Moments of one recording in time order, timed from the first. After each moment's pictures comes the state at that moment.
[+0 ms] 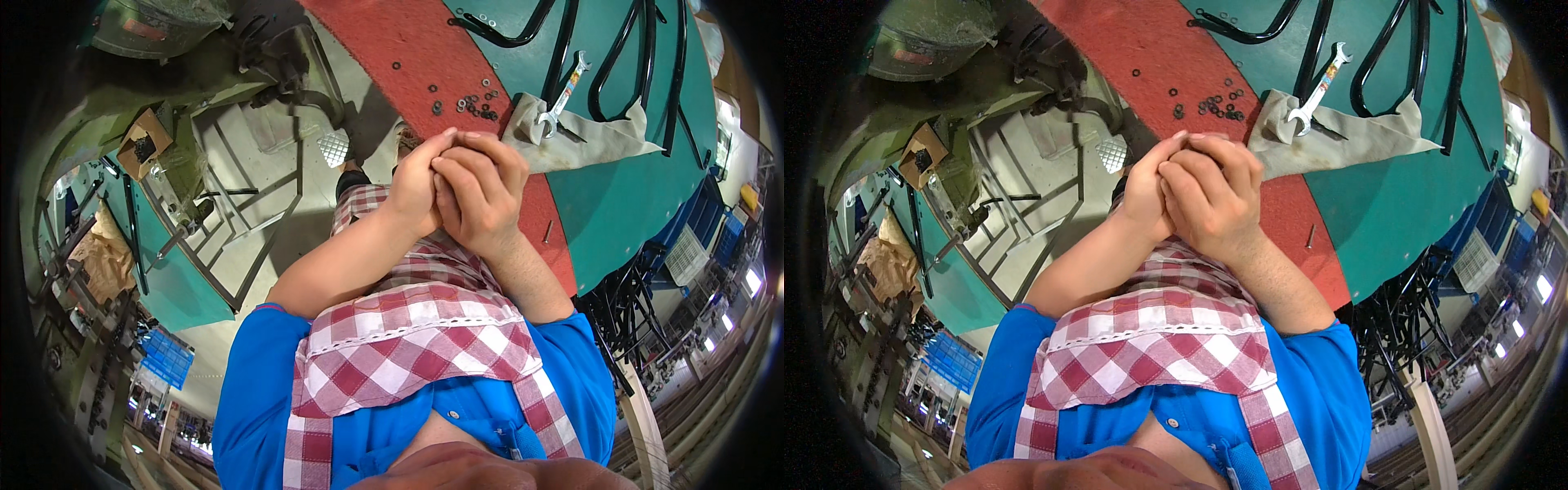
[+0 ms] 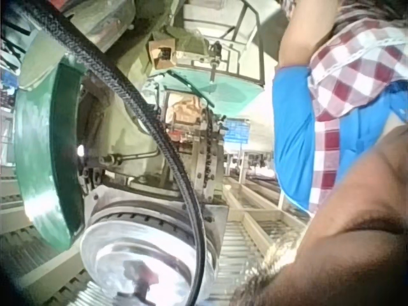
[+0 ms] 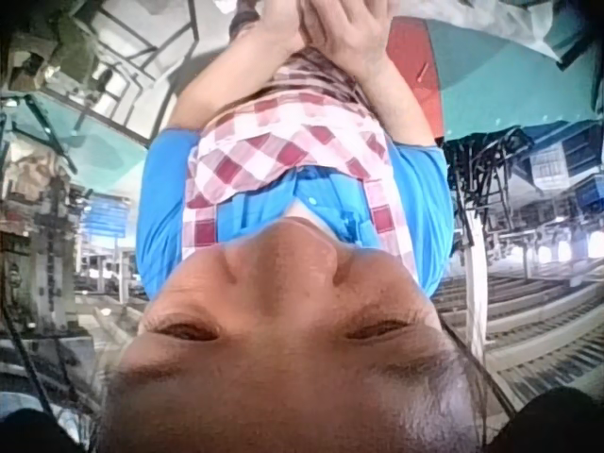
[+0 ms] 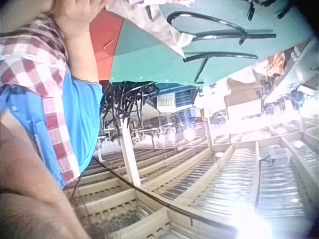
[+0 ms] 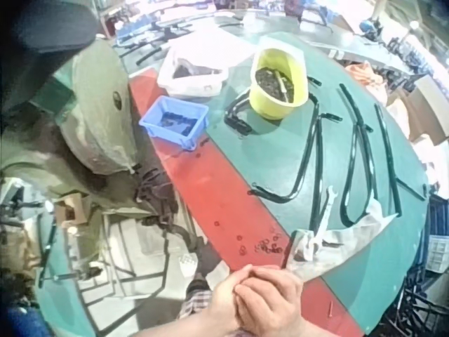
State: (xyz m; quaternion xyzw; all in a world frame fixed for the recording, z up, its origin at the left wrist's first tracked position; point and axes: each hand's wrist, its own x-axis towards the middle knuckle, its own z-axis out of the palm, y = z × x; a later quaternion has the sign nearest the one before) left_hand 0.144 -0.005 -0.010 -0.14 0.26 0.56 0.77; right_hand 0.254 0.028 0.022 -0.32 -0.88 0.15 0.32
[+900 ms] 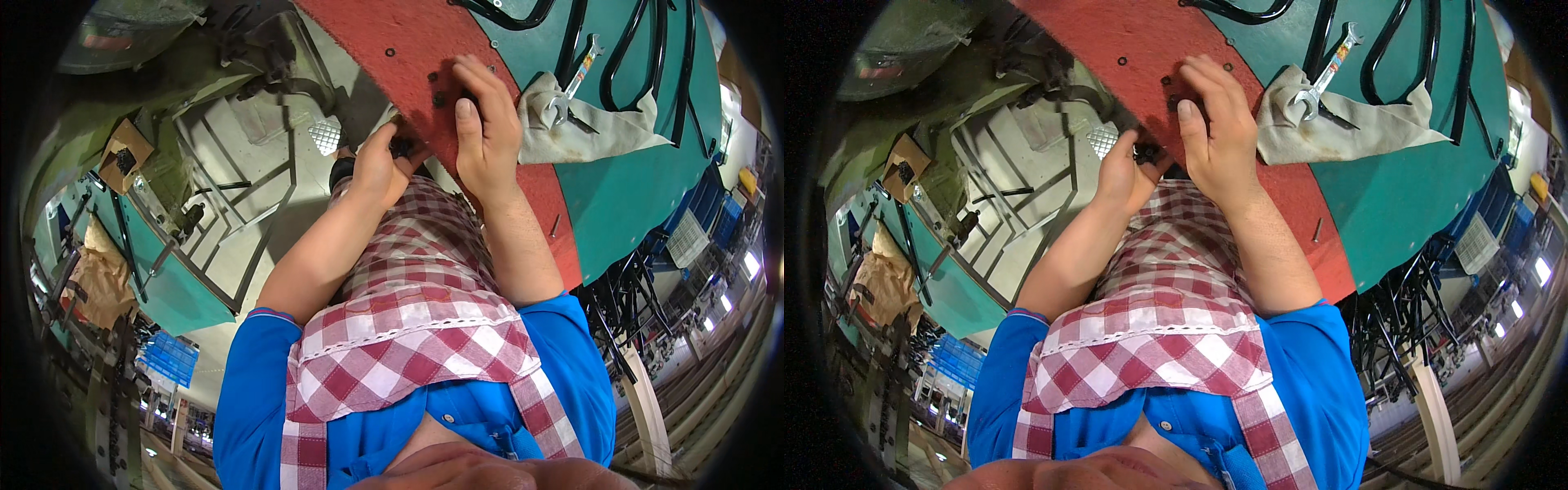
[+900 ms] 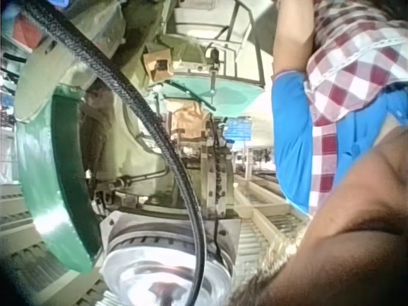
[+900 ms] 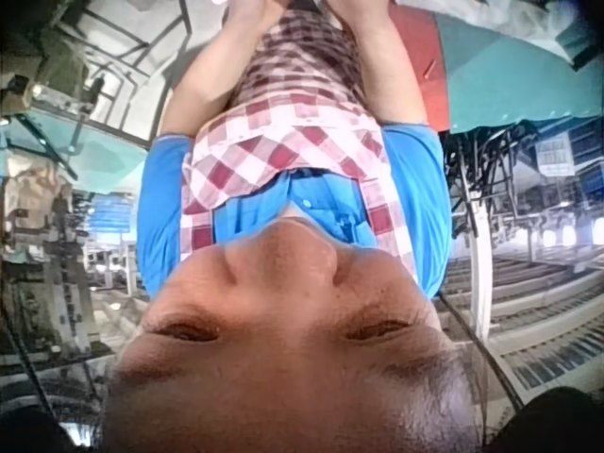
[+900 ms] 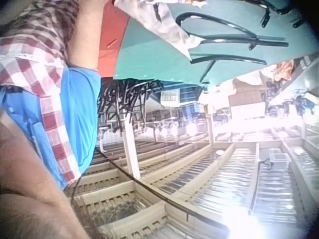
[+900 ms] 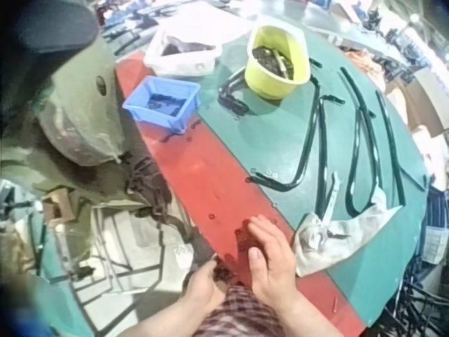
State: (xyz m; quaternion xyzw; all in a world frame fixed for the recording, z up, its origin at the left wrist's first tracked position) left_hand 0.113 -0.015 -0.071 -0.16 0.44 0.57 0.67; right_hand 0.237 0.071 -0.040 -0.40 -0.76 0.36 0.36
